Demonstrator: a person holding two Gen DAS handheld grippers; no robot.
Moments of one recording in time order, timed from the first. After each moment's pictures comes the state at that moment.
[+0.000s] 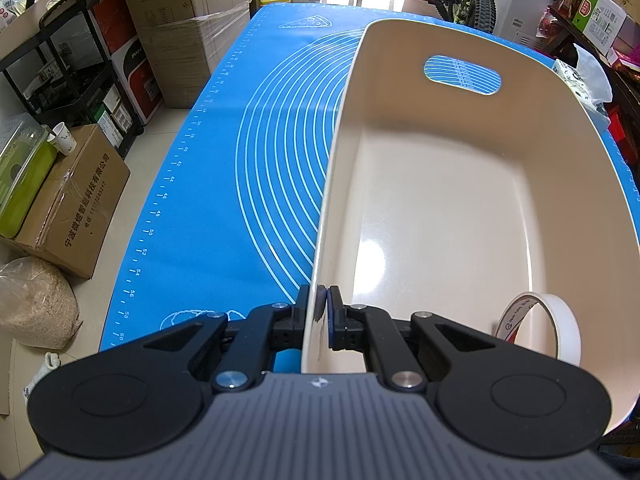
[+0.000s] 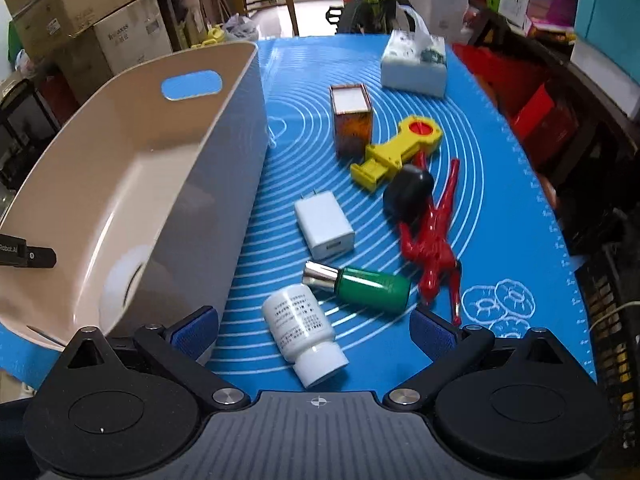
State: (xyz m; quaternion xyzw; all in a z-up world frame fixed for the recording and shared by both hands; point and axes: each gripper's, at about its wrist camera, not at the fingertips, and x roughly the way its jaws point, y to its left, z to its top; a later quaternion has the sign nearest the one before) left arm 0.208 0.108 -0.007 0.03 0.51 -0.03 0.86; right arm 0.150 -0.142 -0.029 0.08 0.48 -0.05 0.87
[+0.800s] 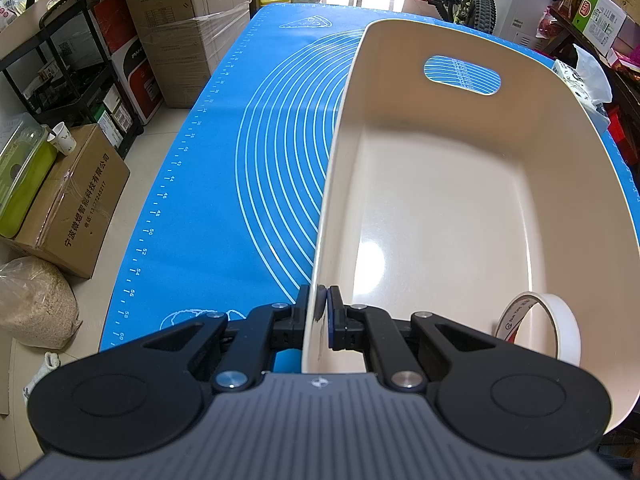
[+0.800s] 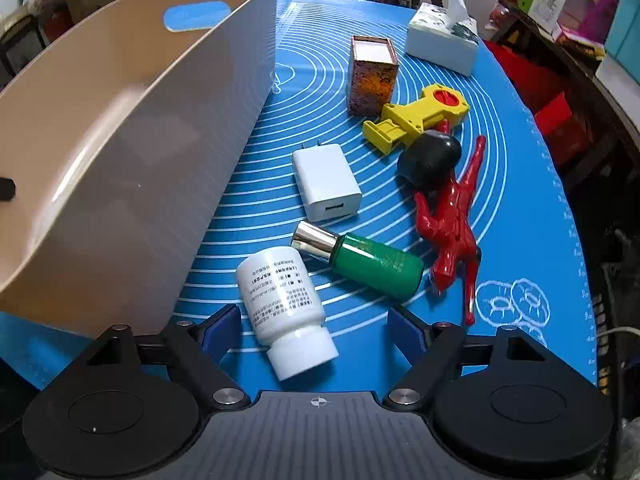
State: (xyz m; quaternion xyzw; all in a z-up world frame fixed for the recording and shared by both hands) left arm 0.208 0.108 -0.007 0.03 0.51 -0.03 0.86; right arm 0.165 -0.129 -0.069 0.00 0.52 -0.03 0.86
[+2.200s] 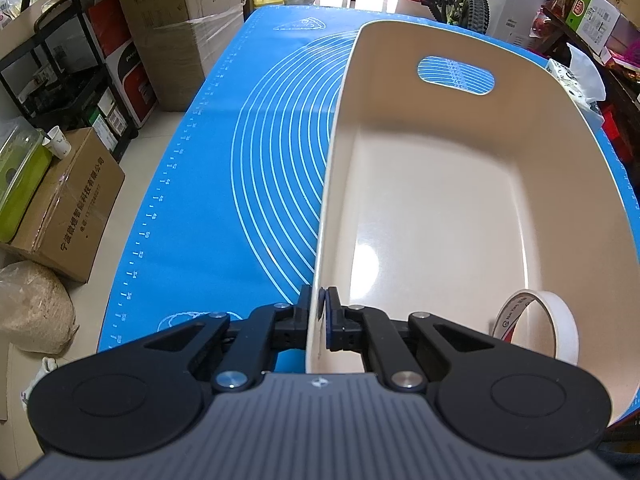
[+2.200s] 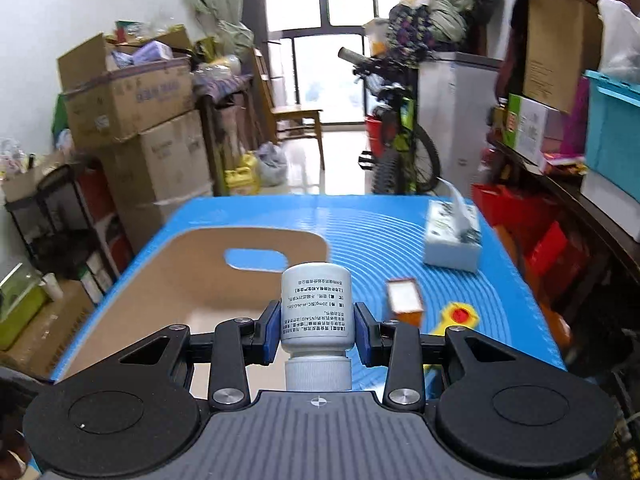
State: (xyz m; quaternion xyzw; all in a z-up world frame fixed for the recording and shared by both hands) left arm 0.207 0.109 -0.006 0.03 0.51 -0.04 0.86; right arm 0.179 -0.096 0.054 0.05 0.28 -0.02 0.96
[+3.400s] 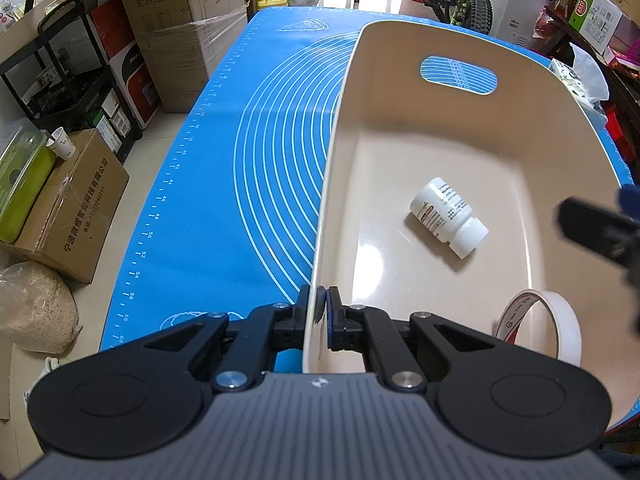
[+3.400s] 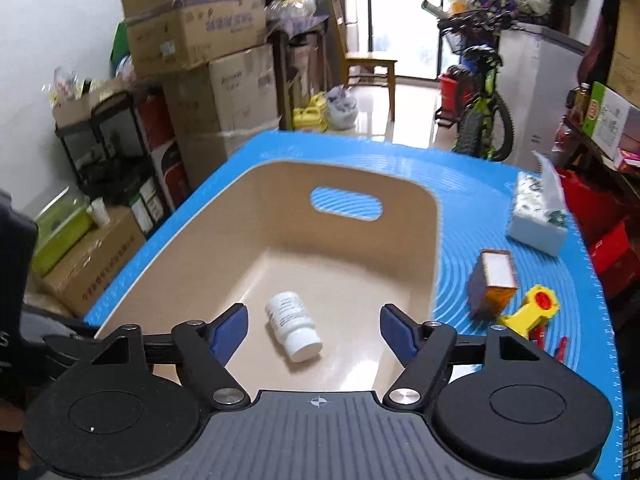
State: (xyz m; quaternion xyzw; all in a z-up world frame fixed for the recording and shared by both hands) left arm 0.208 0.109 -0.004 0.03 0.51 -0.04 0.86; right arm 0.202 -0.049 0.041 0.01 0.36 0.07 0.93
